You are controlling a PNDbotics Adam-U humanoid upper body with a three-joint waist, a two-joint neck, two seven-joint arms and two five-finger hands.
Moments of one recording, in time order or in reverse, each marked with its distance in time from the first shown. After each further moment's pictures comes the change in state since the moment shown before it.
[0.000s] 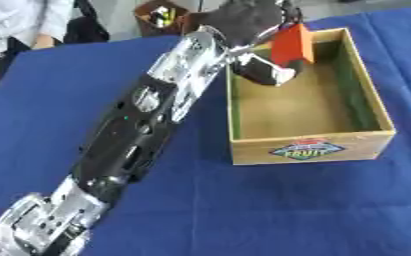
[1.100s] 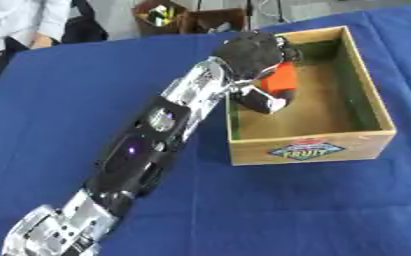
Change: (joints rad) left arm 0.014 -0.024 -0.004 0.063 -0.083 -0.044 0.018; right arm 0.000 0.000 0.000 0.000 0.000 0.000 0.000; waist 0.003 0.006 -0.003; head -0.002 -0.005
